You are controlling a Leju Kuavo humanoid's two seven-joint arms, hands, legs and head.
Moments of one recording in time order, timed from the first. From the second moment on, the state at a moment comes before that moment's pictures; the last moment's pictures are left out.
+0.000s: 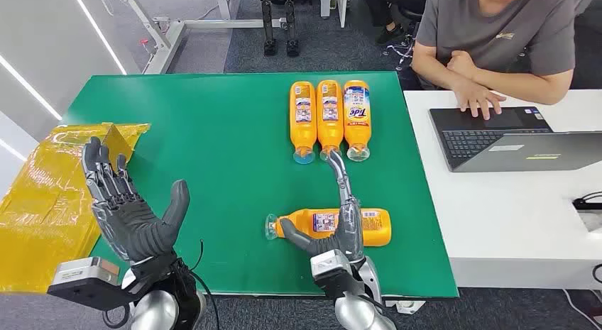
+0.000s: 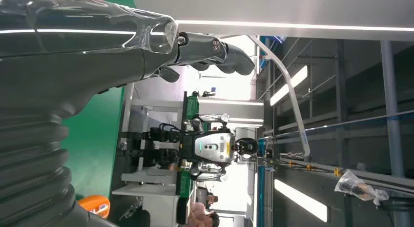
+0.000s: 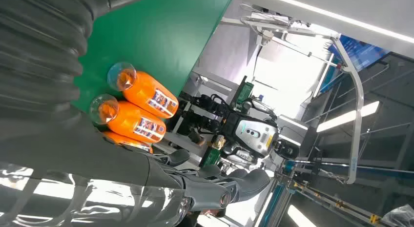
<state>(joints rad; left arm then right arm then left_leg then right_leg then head) -0.03 -0.24 -0.39 -1.77 -0.19 0.70 -0.70 -0.17 0.16 0.65 -1.36 0.30 -0.61 -0.61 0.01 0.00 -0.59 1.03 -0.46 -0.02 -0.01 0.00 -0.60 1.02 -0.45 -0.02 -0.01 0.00</state>
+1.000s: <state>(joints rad) -0.11 -0.21 -0.42 -1.74 -0.08 0.70 -0.70 -0.47 -0.06 0.69 -1.16 1.00 0.00 -0.14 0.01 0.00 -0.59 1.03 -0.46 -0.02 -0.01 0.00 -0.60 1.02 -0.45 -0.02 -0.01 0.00</state>
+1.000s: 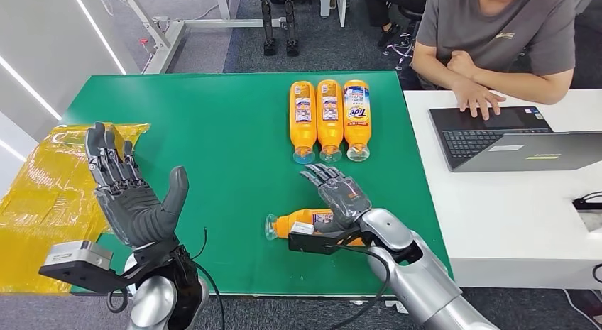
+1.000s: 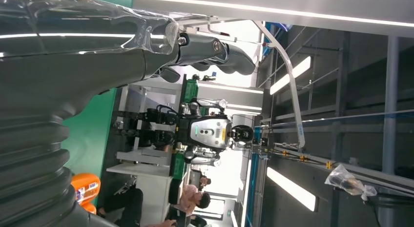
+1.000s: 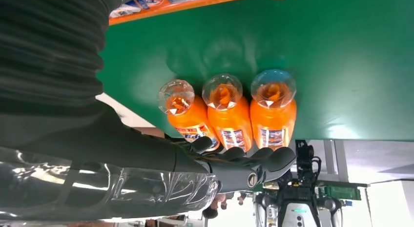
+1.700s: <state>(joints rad) -0.13 -0.20 -0.43 -1.72 -0.02 0.69 -0.70 -0.60 -0.18 0.83 -1.05 0.98 0.21 -0.08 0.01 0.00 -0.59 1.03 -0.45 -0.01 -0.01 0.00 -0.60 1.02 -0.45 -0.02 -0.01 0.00</state>
